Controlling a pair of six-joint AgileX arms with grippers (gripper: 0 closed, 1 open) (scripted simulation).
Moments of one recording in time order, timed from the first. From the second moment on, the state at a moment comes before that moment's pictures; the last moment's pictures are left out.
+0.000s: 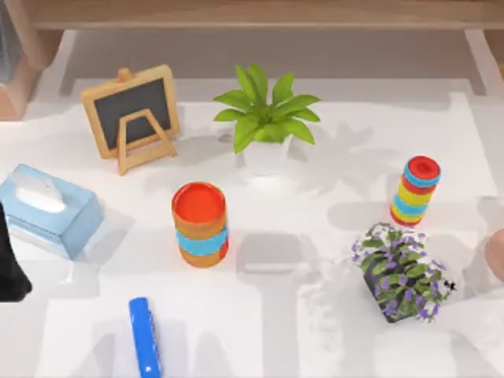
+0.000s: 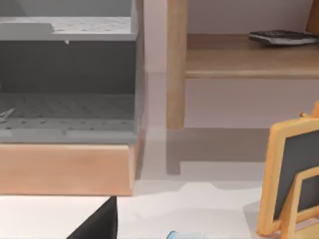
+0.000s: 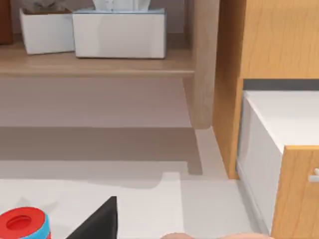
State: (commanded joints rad) left arm 0.00 0.00 0.00 0.00 0.00 0.00; right arm 0.00 0.00 0.00 0.00 0.00 0.00
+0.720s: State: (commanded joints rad) left arm 0.00 0.00 0.00 0.00 0.00 0.00; right arm 0.16 0.57 0.52 0.04 0.18 0.01
